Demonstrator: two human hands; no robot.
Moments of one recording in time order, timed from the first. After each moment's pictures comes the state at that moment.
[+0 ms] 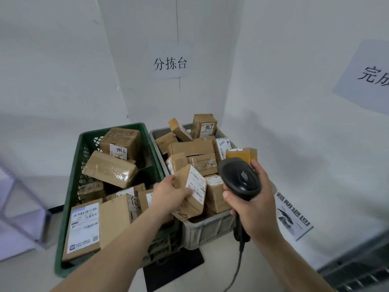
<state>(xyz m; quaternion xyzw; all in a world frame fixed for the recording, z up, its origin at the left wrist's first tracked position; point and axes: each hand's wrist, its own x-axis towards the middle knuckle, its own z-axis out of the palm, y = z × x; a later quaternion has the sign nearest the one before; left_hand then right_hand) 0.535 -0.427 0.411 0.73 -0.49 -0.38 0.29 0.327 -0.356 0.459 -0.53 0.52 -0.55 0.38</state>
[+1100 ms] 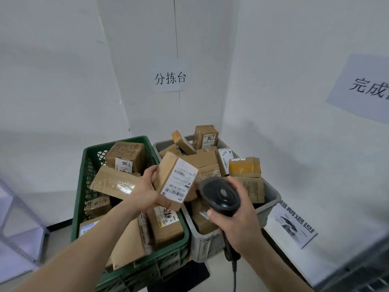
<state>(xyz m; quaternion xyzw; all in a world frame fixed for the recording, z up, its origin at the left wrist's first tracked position) 0.639 -0.441 0.440 0.62 -0.57 -0.45 0.30 0.377 -0.347 0.461 -0.56 0.53 -0.47 0.42</state>
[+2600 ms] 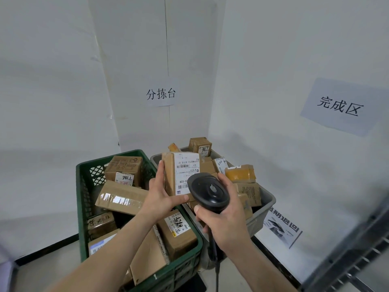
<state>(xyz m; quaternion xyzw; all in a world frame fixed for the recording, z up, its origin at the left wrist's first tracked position) 0.655 -0.429 0.456 0.53 -0.63 -0.39 0.41 0.488 -0.322 0.497 -0.51 0.53 -0.56 0.39</state>
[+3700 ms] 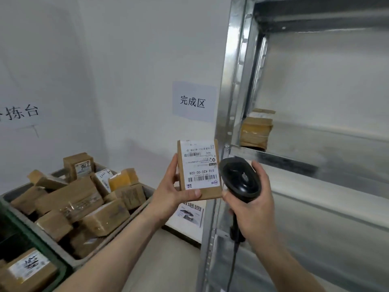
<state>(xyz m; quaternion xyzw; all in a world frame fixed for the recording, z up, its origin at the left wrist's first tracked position) 0.300 -0.277 0.535 0.16 -0.71 -0.59 0.34 0.171 -0.115 0.546 -0.37 0.62 -0.69 0.06</state>
